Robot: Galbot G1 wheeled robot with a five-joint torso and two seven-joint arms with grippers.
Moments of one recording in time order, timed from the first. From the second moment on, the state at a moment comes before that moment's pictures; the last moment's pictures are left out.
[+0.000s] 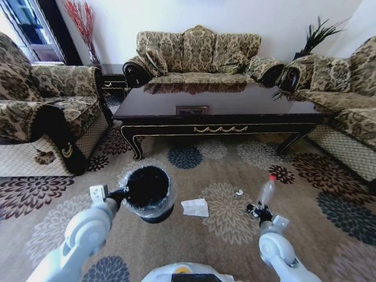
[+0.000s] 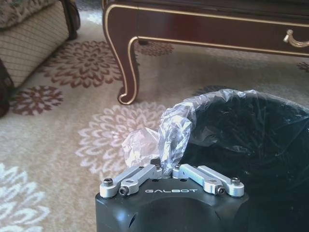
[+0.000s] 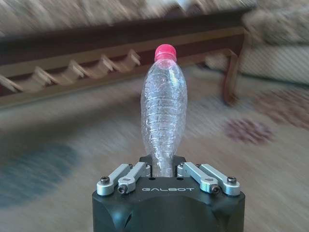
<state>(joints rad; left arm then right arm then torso) 1.39 -0.95 -0.48 -2.39 -1.12 0.73 -0.82 -1.61 1.04 0.54 2.10 0.74 -0.06 0.58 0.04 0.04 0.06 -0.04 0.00</state>
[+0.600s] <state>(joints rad) 1.33 -0.97 -0.32 -2.36 -1.11 0.72 -0.76 -1.48 0.87 0.43 2.28 0.70 0.35 0.14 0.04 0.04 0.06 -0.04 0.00</state>
